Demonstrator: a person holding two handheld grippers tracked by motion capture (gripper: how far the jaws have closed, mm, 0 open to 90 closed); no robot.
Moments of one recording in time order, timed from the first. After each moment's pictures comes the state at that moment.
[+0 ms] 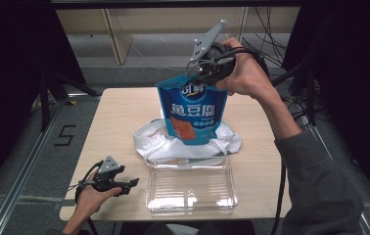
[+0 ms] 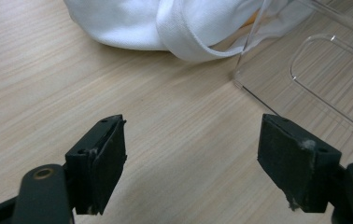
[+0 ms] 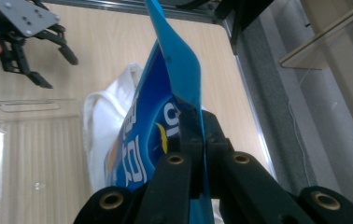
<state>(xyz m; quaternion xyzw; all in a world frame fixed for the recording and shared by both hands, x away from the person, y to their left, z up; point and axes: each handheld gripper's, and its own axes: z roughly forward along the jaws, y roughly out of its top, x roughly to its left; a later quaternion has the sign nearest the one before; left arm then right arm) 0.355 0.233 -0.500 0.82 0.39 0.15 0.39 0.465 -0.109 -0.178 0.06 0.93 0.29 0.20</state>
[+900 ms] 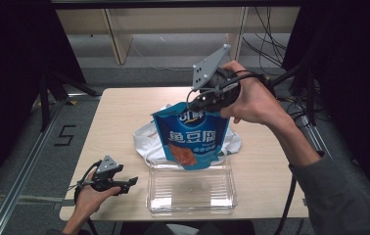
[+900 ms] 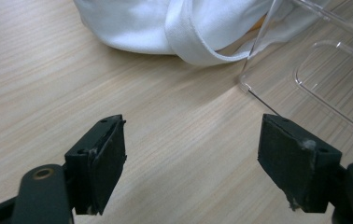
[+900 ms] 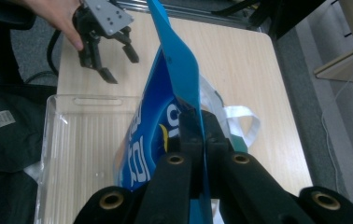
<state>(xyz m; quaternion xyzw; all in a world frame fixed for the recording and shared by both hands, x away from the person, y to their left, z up) 0.357 0.236 -0.498 0.81 0.39 0.17 0.40 0.402 -0.108 -0.188 0.02 0.94 0.30 0.15</state>
